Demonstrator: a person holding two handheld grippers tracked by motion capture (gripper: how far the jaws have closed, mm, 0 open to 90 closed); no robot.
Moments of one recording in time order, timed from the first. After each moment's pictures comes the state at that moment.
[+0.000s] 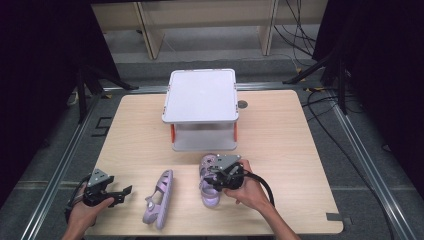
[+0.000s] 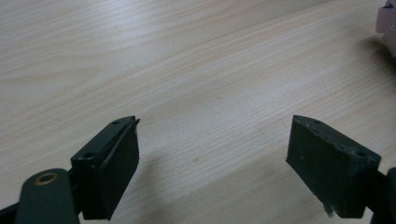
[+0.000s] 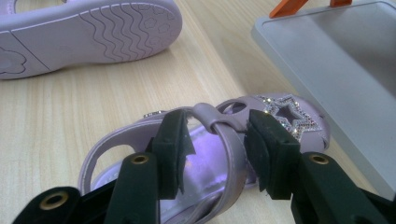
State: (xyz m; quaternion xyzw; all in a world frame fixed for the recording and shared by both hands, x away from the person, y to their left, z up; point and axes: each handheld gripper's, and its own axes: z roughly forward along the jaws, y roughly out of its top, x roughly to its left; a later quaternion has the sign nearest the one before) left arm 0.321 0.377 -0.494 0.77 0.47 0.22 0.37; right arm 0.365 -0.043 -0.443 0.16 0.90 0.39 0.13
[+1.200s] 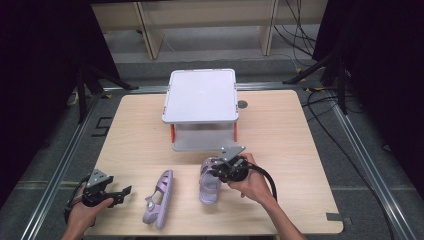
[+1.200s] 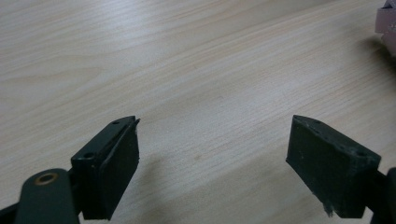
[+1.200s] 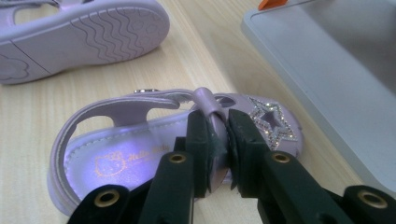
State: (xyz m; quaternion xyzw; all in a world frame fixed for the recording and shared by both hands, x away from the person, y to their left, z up) left arm 0.319 0.378 -0.493 0.78 0.46 0.22 0.37; right arm 0.378 -0.057 -0.428 0.18 0.90 0.38 0.10
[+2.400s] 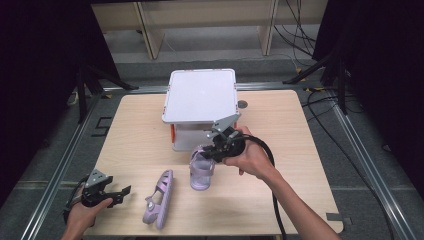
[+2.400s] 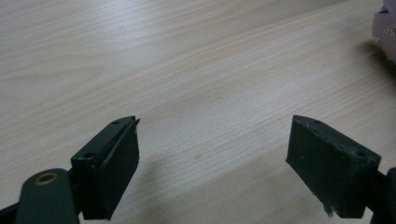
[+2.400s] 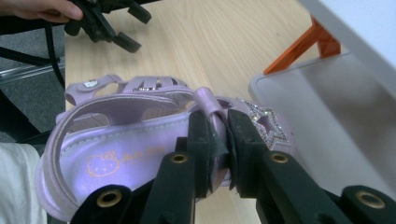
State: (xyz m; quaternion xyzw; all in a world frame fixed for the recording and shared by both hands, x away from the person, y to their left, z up) left arm 0.318 0.381 -0.492 0.77 0.47 0.22 0.36; right arm 0.393 -0.040 -0.331 0.16 0.91 0.39 0.05
